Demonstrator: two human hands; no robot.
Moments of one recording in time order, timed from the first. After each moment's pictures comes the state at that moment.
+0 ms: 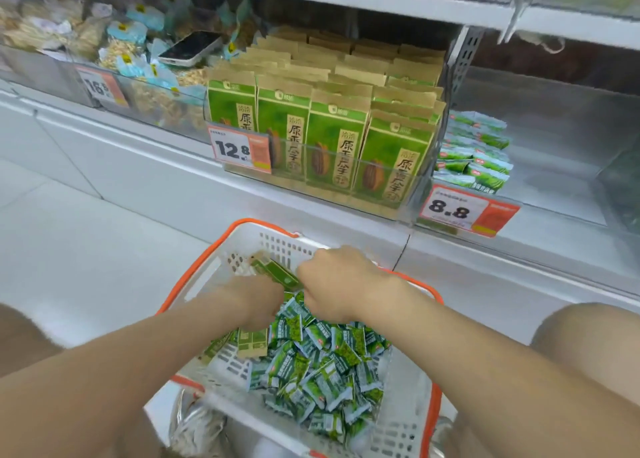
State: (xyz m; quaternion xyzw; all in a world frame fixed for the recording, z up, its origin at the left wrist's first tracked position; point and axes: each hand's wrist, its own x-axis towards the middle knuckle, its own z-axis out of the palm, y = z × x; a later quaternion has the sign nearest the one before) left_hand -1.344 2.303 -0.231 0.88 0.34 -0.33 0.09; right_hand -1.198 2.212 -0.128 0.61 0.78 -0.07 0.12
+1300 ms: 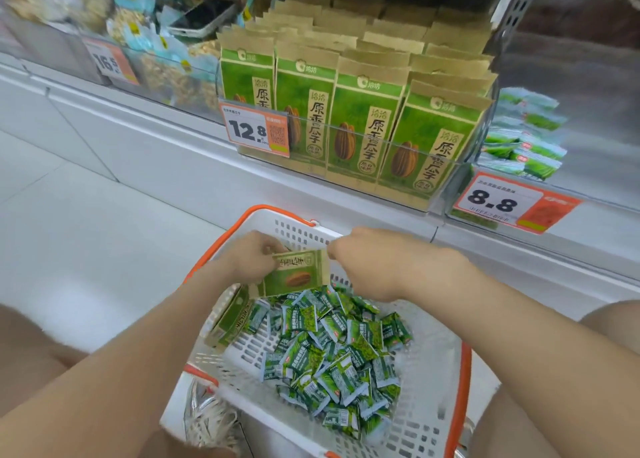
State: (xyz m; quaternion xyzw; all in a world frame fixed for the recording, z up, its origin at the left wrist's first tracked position) left_hand -1.378 2.362 -0.258 0.74 0.54 0.00 0.40; right_hand -1.177 2.232 -0.128 0.62 0.75 -0.15 0.16
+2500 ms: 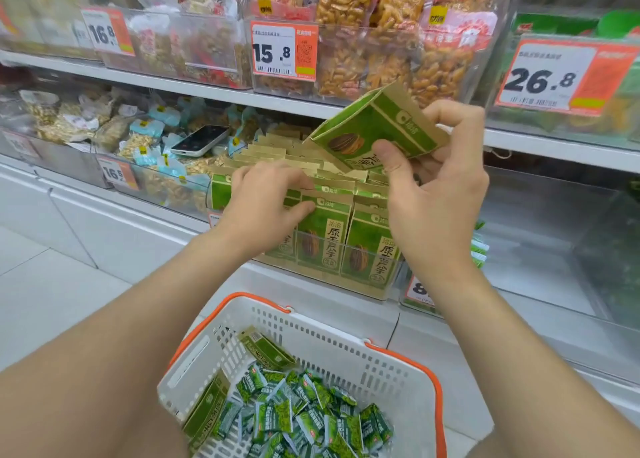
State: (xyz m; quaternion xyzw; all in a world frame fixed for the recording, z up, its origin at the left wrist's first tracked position) left_hand -1.292 2.362 -0.016 0.88 0.38 0.28 0.04; right_hand -1.127 2.232 0.013 0.49 0.54 0.12 -0.67
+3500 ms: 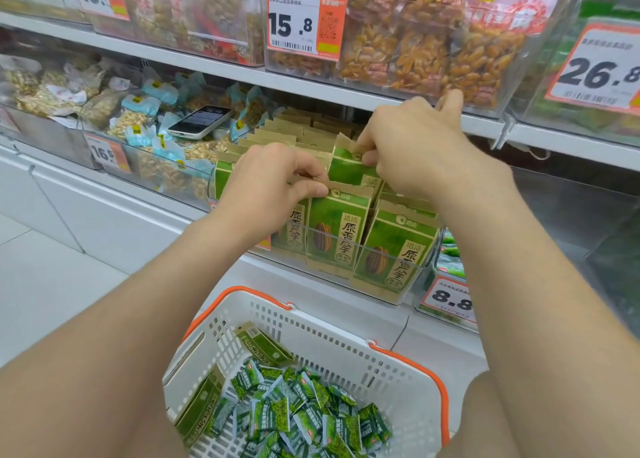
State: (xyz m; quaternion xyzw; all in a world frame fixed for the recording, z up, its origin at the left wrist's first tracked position) left_hand -1.296 2.388 -0.018 0.85 0.34 0.35 0.17; right_hand -1.121 2.311 0.063 0.75 0.63 0.19 -0.04
